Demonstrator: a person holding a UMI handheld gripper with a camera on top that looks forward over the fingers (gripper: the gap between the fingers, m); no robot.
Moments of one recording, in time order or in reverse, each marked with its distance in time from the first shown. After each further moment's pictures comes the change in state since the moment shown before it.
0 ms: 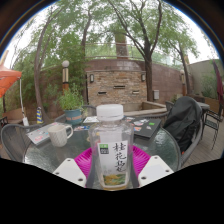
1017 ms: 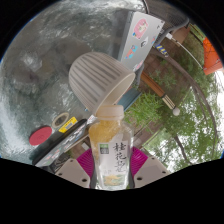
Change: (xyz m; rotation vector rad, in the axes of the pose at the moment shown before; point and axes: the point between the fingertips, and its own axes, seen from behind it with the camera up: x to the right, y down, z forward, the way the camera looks) arm -0.158 -0.118 0.171 -0.039 0.158 -2.387
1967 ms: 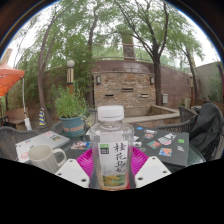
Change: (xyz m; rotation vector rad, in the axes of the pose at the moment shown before) arm -0.128 0.010 0.019 0.138 -0.145 2.363
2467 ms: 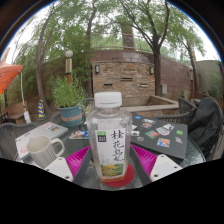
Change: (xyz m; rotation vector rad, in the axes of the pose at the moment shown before) arm 0.009 0.026 -0.005 -0.120 0.008 0.003
